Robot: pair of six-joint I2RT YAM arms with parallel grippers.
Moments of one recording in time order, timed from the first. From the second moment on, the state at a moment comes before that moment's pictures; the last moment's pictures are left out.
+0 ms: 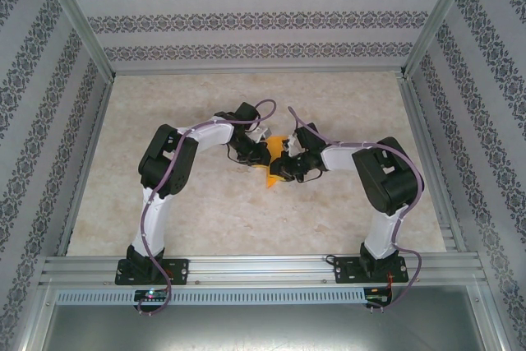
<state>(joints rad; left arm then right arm) -0.50 2.20 1.56 -0.68 0.60 -0.32 0.44 1.86 0.90 -0.09 -0.75 0.74</state>
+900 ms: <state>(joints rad) -0.51 2.22 1.60 -0.73 0.56 -0.29 0.51 1.82 0.87 -0.14 -0.69 0.75</state>
